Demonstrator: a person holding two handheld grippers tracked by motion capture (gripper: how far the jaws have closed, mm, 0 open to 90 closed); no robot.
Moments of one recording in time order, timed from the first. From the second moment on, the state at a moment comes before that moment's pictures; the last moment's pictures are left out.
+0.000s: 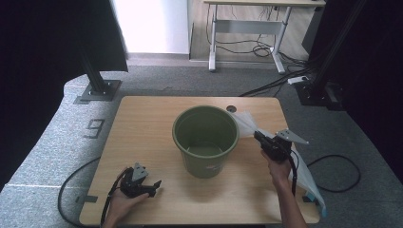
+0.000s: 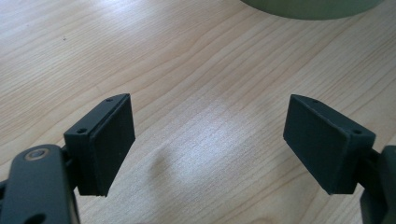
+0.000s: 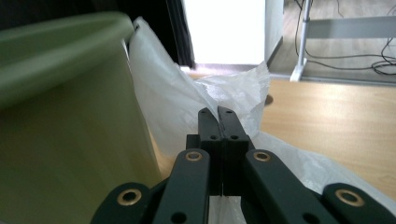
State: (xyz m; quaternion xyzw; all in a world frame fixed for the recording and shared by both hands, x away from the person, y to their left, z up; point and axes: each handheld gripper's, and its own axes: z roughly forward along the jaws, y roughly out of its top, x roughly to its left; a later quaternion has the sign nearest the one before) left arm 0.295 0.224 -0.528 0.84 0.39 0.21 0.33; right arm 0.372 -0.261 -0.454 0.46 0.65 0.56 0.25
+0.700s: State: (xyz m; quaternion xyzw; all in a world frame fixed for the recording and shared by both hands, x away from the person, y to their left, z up) left arm 0.295 0.220 -0.530 0.84 0.39 0.20 0.33; right arm 0.342 -0.252 -0.349 0.40 0.60 0.61 0.32
